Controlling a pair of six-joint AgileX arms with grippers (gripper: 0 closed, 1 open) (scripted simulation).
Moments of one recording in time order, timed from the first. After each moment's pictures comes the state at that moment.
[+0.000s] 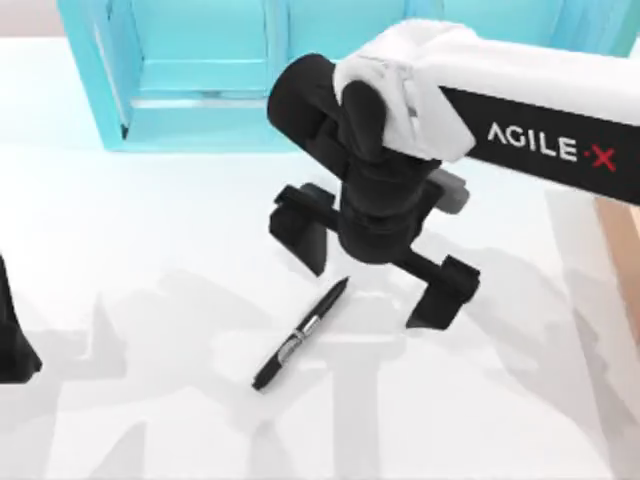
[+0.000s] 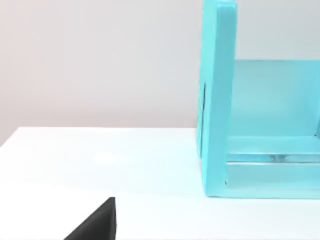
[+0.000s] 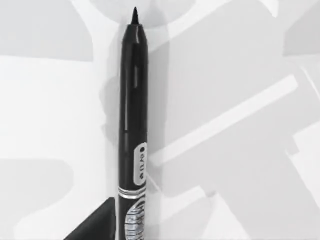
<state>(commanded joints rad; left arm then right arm) 0.00 0.00 0.00 0.00 0.00 0.00 0.76 2.14 1.75 -1.14 0.01 1.36</state>
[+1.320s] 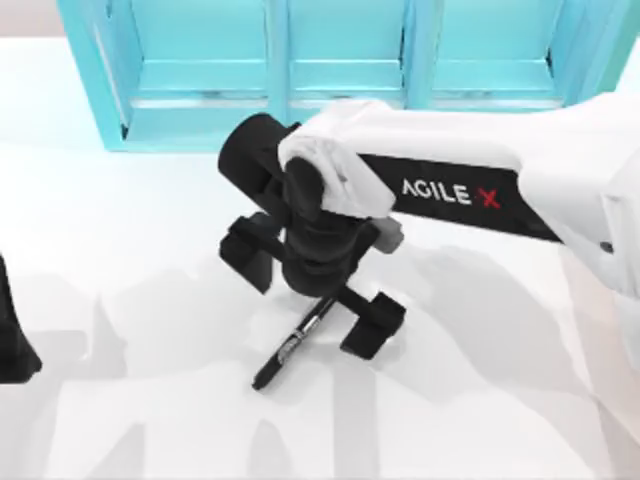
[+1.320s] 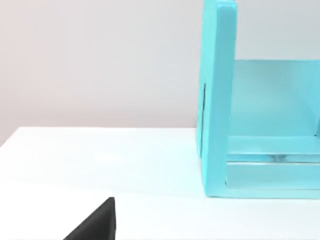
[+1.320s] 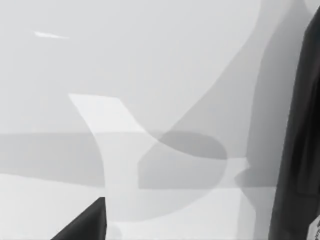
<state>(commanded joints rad) 0.00 0.00 0.00 0.00 0.00 0.00 0.81 2.39 1.77 -0.86 0.00 1.46</state>
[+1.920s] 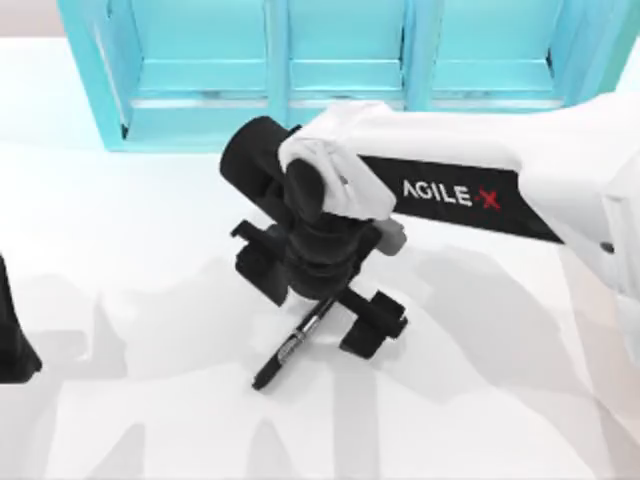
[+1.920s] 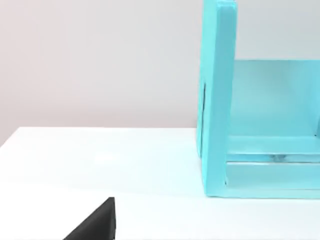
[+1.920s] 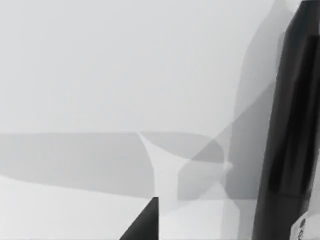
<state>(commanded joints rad) 0.00 0.00 0.00 0.00 0.00 0.00 0.81 2.39 1.77 -0.86 0.00 1.46</state>
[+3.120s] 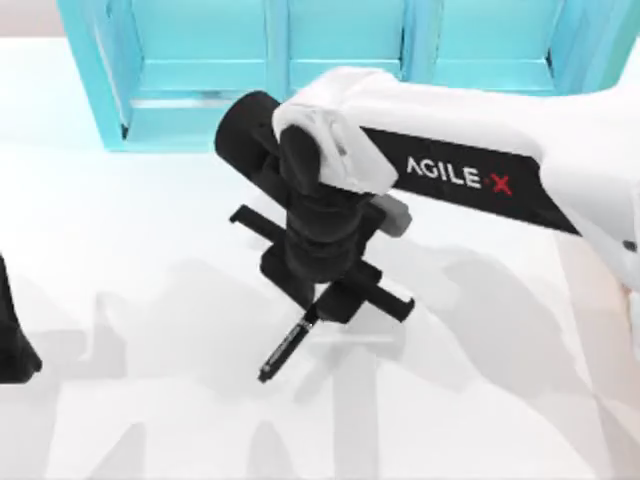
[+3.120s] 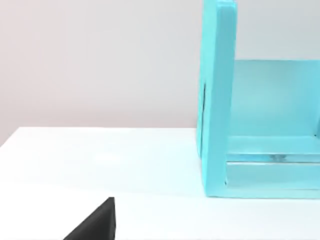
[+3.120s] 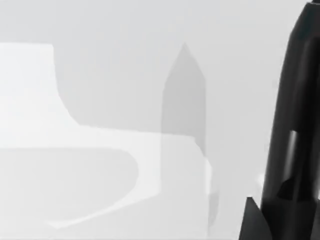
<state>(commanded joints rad) 0.00 0.00 0.00 0.00 0.00 0.00 0.80 2.30 1.87 -1.06 0.01 1.43</state>
